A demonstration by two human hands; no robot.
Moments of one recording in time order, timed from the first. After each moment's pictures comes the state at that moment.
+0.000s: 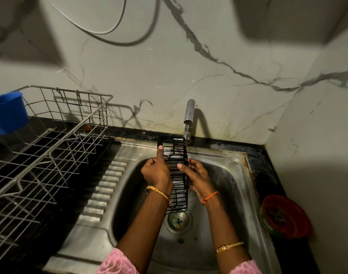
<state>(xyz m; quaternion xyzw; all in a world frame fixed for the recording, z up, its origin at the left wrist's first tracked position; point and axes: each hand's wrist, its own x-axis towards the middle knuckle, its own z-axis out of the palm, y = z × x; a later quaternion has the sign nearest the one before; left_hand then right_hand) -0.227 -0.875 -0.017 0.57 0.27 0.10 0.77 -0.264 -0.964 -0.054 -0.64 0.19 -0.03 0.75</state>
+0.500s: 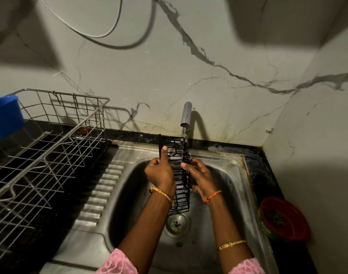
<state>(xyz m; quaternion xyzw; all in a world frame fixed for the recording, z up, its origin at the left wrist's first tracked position) -0.231 -0.890 -0.009 0.58 0.25 0.08 0.77 -0.262 -0.985 -0.051 -0.63 0.19 -0.03 0.75</state>
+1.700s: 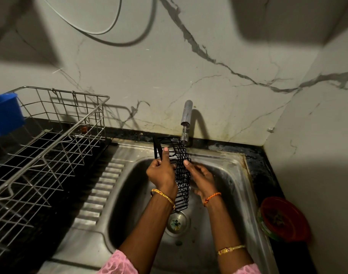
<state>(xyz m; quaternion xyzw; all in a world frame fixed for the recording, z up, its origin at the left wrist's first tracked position) -0.231 -0.893 -0.016 0.55 0.23 0.07 0.80 -0.263 -0.979 -0.057 -0.60 0.26 -0.04 0.75</state>
